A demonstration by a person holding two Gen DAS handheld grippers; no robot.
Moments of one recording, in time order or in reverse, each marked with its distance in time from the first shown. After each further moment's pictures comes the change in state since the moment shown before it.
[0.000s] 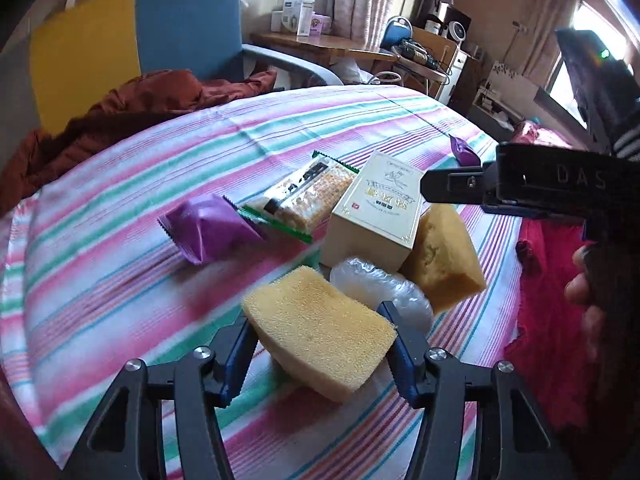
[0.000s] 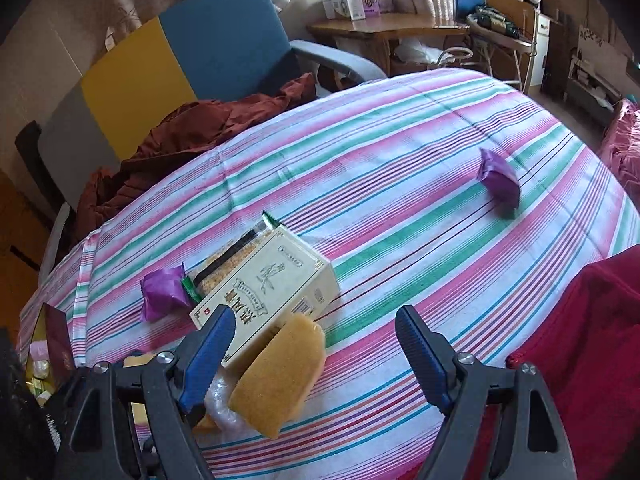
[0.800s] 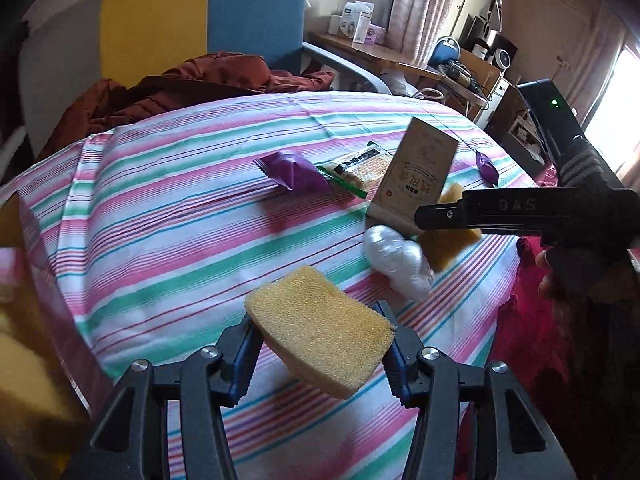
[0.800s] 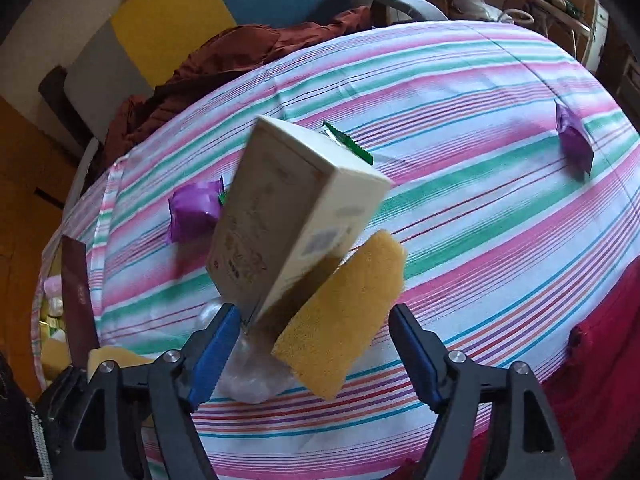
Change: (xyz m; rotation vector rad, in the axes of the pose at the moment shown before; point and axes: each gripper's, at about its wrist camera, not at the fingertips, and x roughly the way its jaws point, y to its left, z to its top) left arm -0.068 0.025 -0.051 -0.159 -0.005 0.082; right arm 0.026 0.026 -0.021 -0.129 0.194 0.085
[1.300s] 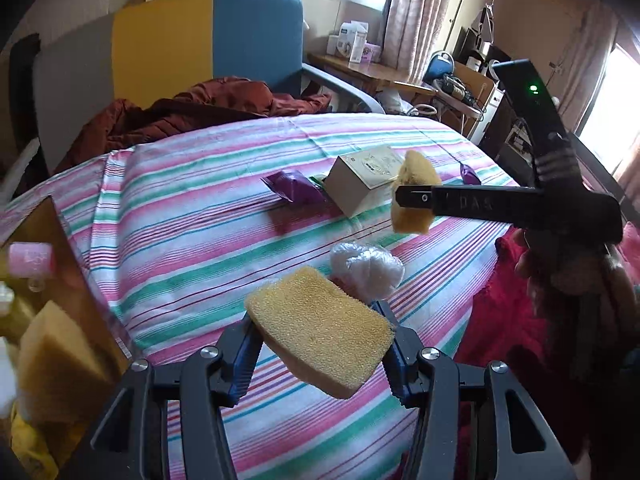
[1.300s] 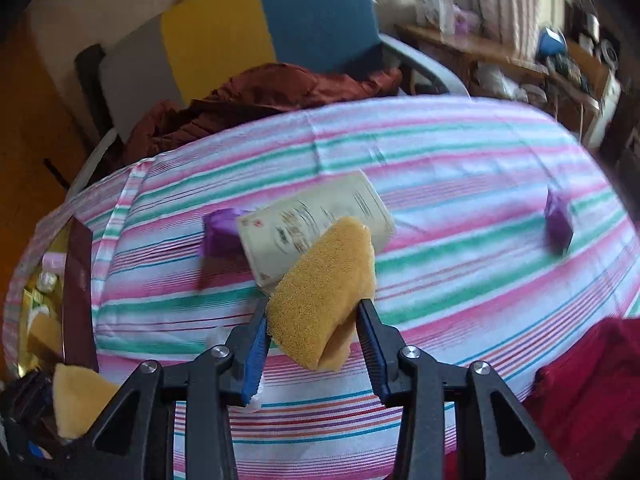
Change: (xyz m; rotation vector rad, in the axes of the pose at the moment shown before) left arm -0.053 -0.007 -0.016 0.014 -0.070 0.014; right arm -0.041 0.042 -0.013 -0.227 -0.191 -0.046
